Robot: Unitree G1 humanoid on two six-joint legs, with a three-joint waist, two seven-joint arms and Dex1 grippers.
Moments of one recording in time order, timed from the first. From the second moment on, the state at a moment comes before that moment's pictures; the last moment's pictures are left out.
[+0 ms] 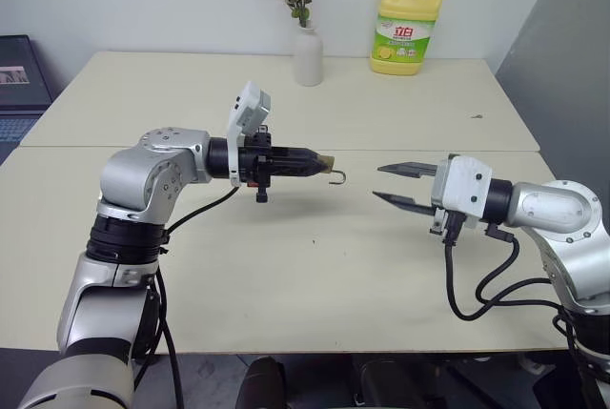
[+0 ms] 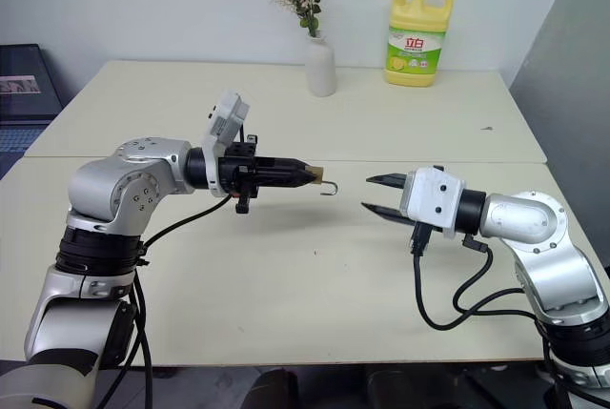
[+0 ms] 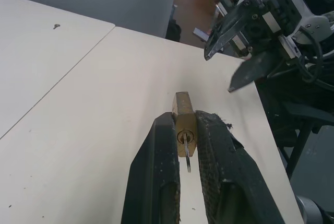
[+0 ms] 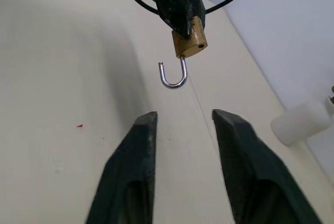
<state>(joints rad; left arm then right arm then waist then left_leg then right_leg) -0.82 0.63 -0.08 0.06 -0.58 0.77 -1.23 -0.40 -0.75 0.05 -0.51 0.22 0.28 0.94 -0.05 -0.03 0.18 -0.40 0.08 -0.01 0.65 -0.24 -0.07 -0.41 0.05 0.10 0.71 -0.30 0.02</state>
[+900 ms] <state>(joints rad) -0.48 0.57 -0.14 -0.01 -0.51 0.86 -0.97 -0.30 -0.82 0.19 -0.62 0.26 0.42 0.99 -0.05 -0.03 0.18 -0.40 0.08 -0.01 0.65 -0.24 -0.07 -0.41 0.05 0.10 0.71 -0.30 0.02</state>
